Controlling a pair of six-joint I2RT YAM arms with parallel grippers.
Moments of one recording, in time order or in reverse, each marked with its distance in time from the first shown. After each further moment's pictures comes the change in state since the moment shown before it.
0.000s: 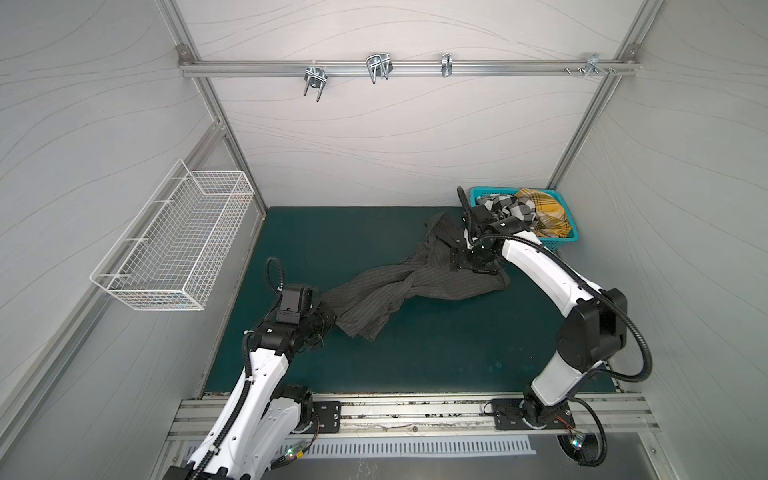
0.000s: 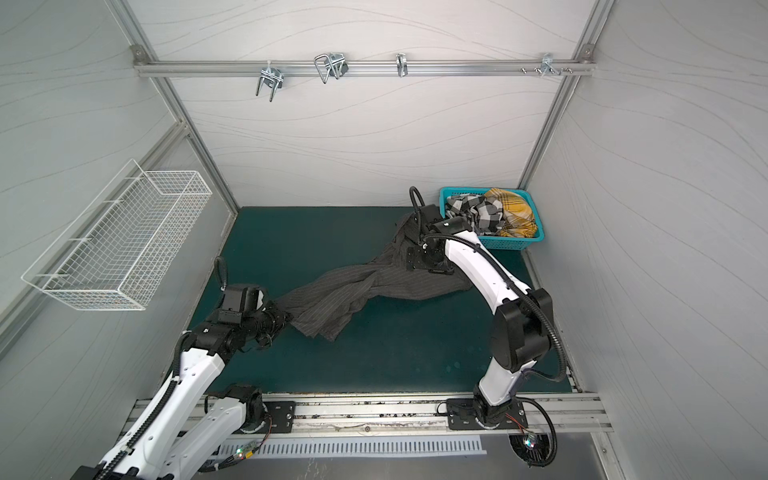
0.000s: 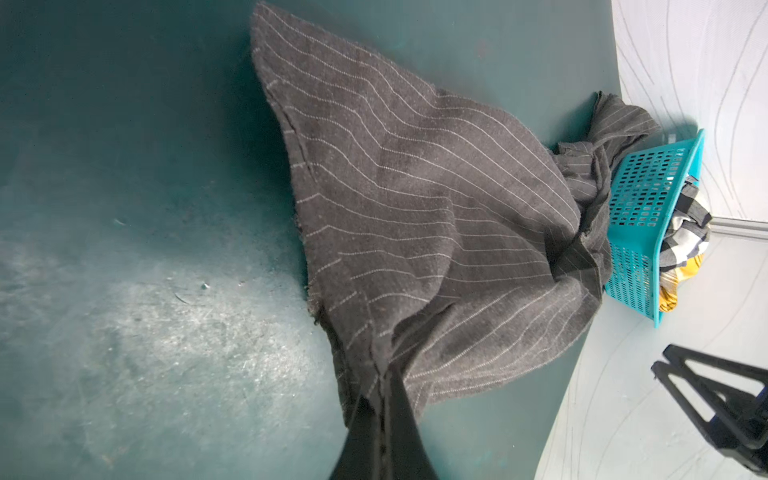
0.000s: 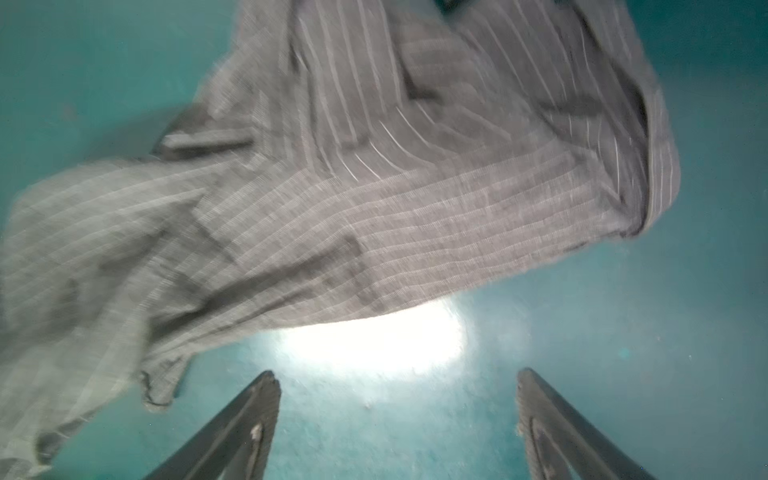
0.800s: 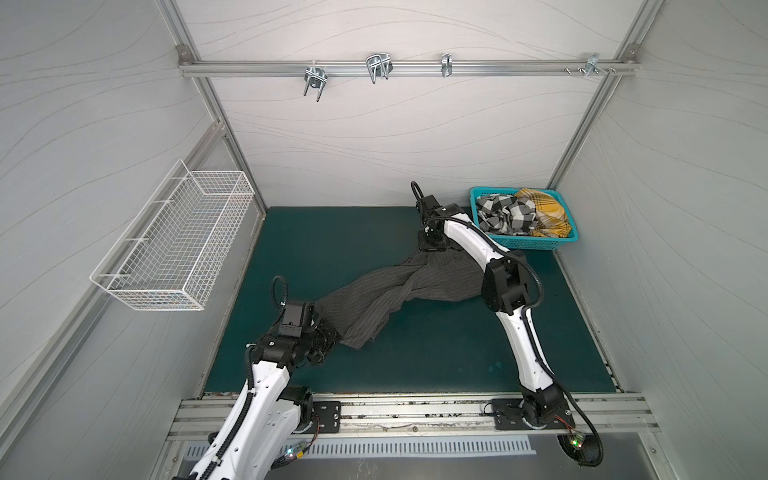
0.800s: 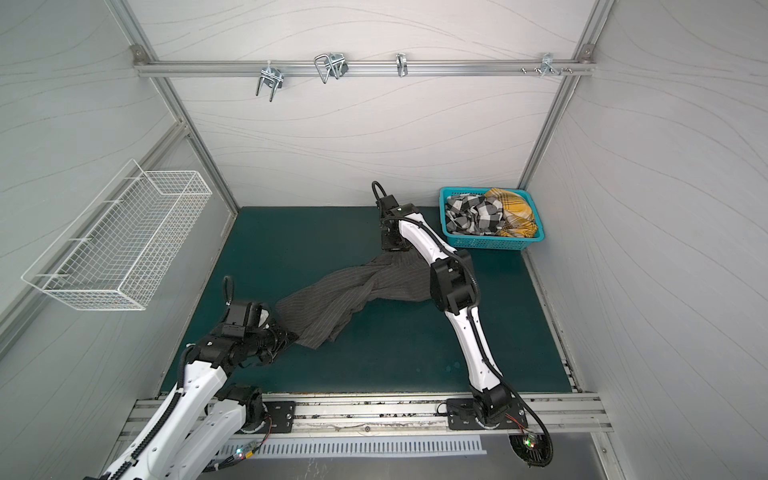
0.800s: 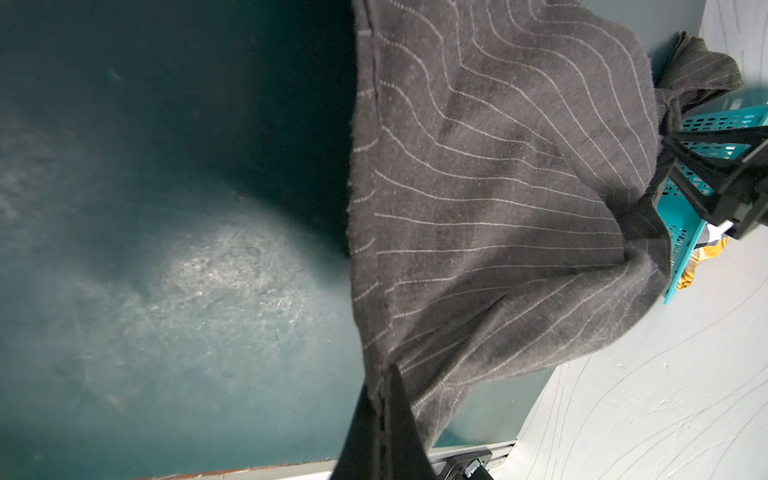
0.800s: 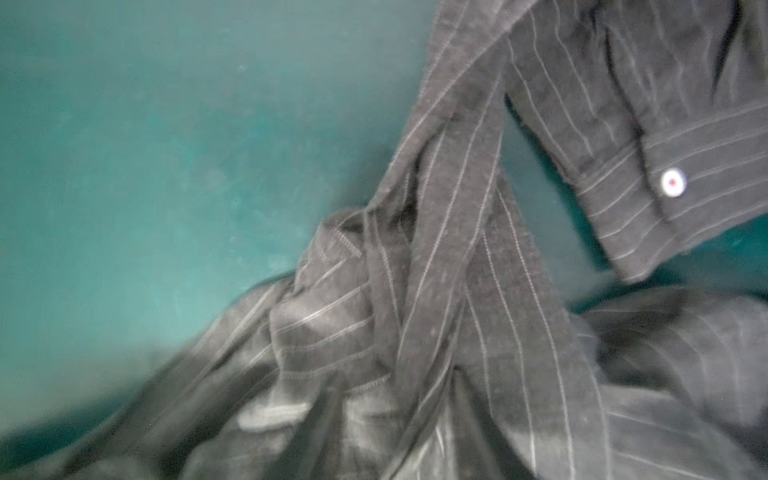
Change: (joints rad) left arm 0.000 -0.085 -0.139 -0.051 0.102 -0.055; right arm 0.056 0.746 0.720 0.001 0.089 -0.051
